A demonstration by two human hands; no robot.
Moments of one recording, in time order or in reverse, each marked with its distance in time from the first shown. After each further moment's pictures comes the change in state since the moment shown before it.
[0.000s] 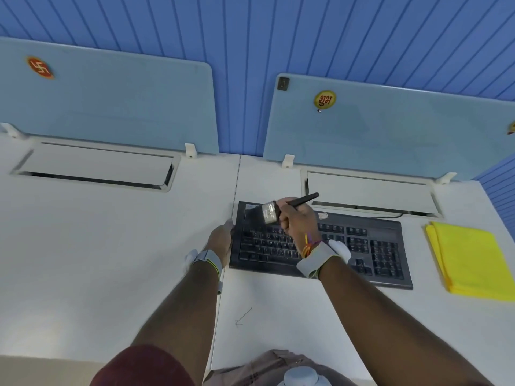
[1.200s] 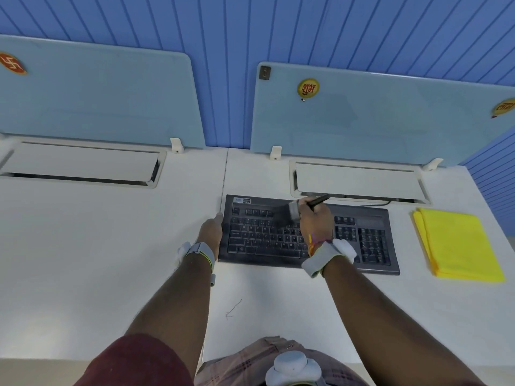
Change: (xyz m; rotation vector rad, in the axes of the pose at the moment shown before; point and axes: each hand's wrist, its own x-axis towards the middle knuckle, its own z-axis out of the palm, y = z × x) left_hand 0.086 -0.030 -0.007 0.093 0.092 0.001; right_hand 0.000 0.019 -0.056 -0.141 0.269 0.014
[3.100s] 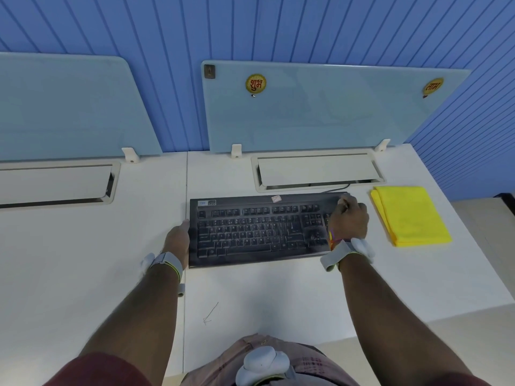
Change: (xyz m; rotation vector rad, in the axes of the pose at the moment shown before) left_hand -0.011 0.005 0.000 -0.032 -0.002 -0.003; right_hand 0.019 0.059 -0.116 -0.361 0.555 0.035
